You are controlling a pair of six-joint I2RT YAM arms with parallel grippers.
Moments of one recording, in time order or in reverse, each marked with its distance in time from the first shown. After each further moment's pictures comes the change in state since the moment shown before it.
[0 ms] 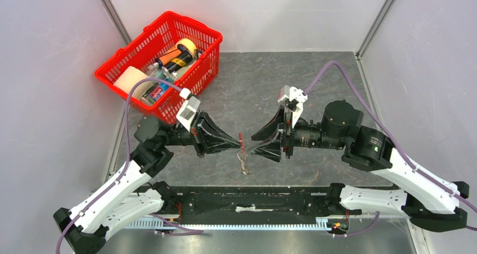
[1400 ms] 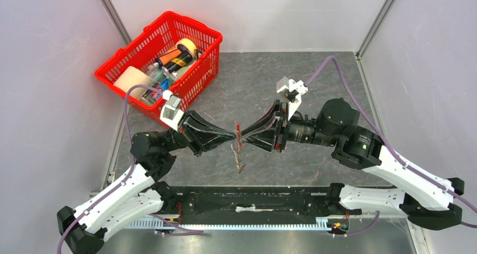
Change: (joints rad) left arm -0.018 -0.040 -0.159 0.458 -0.225 -0.250; right arm 0.000 0.031 -0.047 0.222 0.024 0.092
